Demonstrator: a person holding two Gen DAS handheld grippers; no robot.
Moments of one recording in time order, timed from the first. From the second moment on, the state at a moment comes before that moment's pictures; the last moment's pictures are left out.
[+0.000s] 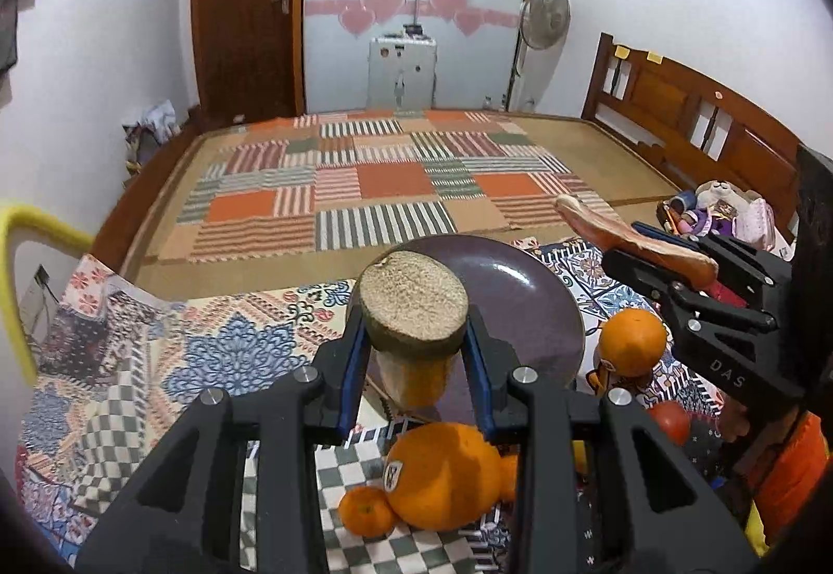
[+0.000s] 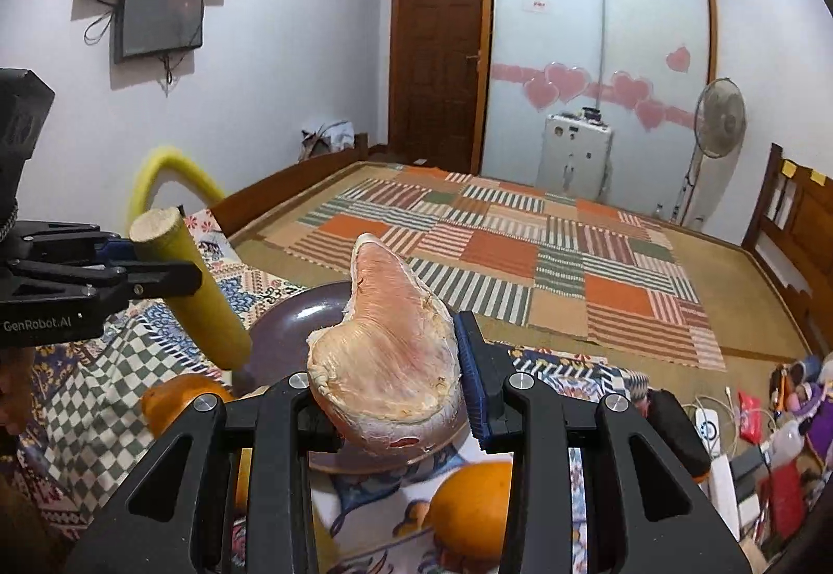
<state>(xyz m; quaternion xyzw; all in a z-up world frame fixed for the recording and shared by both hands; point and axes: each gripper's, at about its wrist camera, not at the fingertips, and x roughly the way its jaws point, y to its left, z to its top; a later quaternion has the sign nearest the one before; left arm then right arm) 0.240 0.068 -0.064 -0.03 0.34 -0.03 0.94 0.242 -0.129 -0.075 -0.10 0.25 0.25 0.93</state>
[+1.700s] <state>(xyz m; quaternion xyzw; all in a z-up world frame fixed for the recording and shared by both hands) 0.369 0.051 -0.113 -0.03 0.49 -0.04 0.87 0.314 -0.090 -0.109 -0.20 0.42 0.25 0.85</state>
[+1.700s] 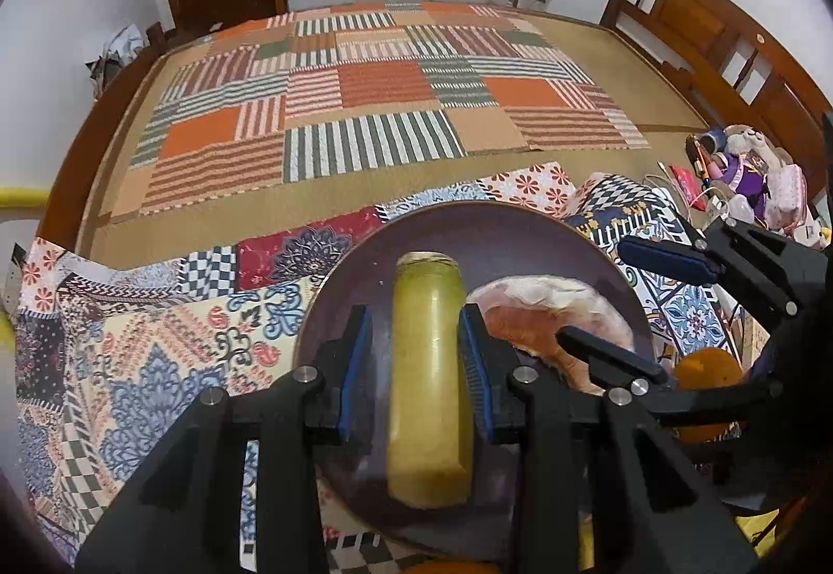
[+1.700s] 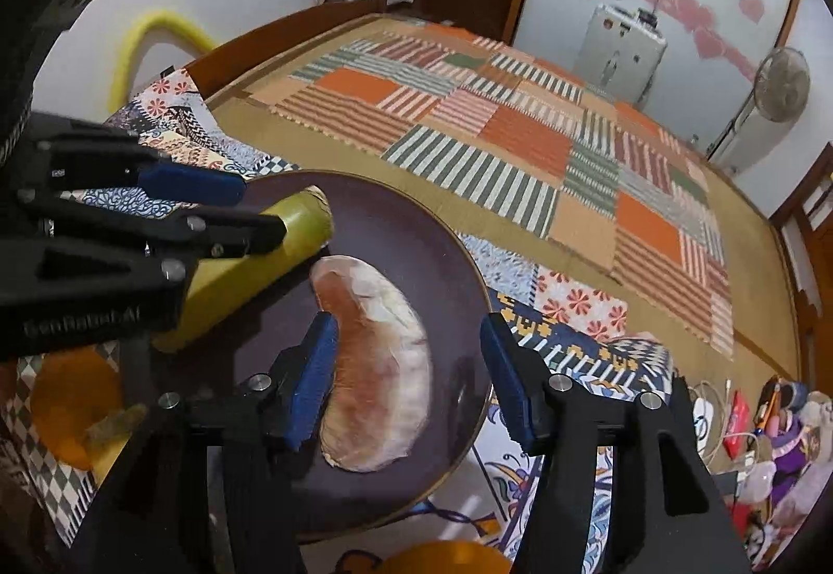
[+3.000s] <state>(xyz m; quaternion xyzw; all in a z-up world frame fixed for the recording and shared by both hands) 0.168 0.067 -0.097 -0.02 0.39 -0.02 0.92 0.202 -0.100 -0.114 -0.11 0.34 0.27 0.89</state>
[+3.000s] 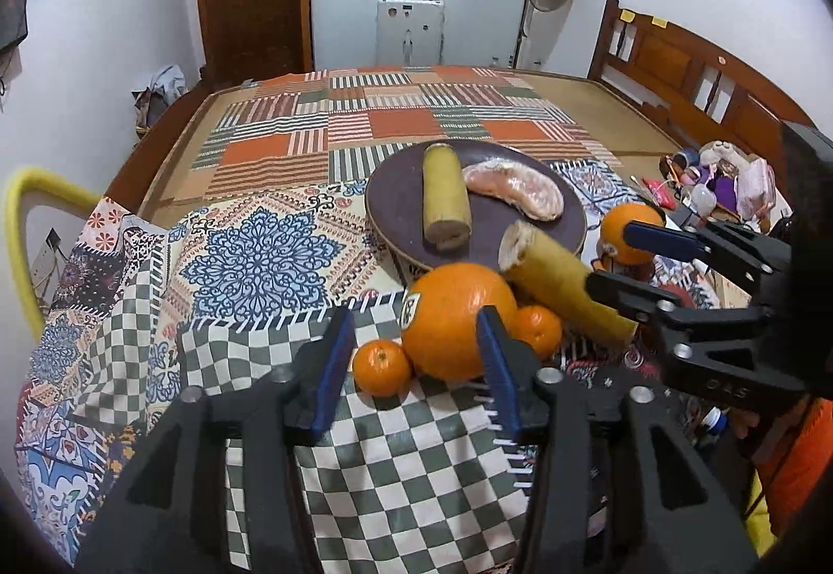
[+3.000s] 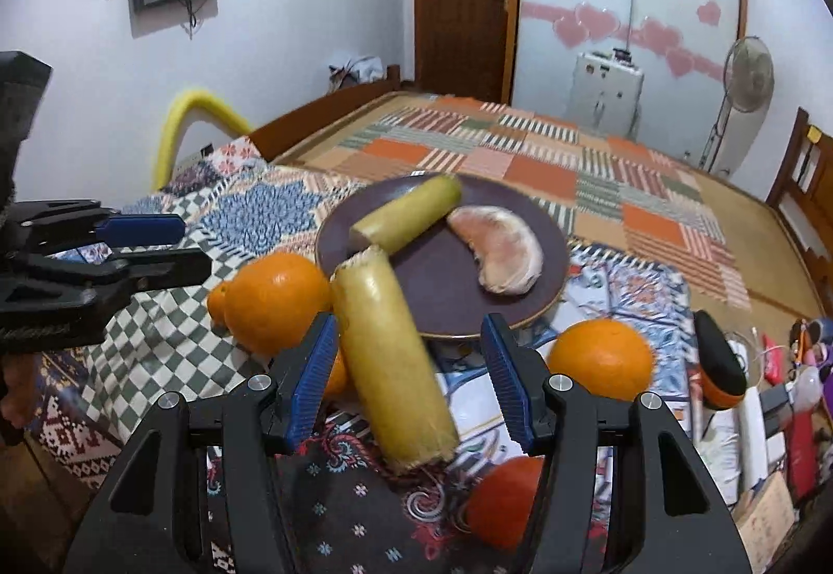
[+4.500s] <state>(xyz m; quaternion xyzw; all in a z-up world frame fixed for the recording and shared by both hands) 0.212 0.047 -0.140 -0.05 0.40 -0.04 0.91 0.185 -0.135 -0.101 -0.03 0.31 0.30 0.90</state>
